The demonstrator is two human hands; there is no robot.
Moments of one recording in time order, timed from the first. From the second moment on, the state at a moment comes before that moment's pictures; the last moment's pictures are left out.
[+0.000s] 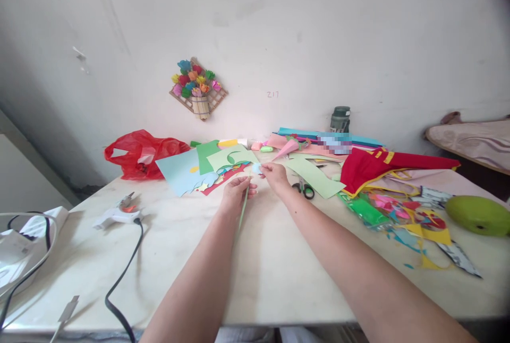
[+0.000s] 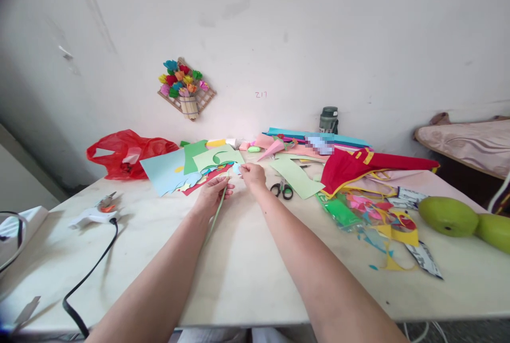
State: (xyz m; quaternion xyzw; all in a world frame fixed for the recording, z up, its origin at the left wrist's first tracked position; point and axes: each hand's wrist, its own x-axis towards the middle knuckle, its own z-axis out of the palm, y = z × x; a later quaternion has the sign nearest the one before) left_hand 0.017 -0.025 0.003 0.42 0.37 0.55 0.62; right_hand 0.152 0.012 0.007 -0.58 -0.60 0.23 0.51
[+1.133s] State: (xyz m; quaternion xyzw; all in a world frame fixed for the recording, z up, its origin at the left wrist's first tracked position) left_hand 0.012 -0.034 0.014 0.44 0.40 0.49 0.64; right_hand 0.140 -0.005 0.000 -0.46 -0.52 0.46 0.56
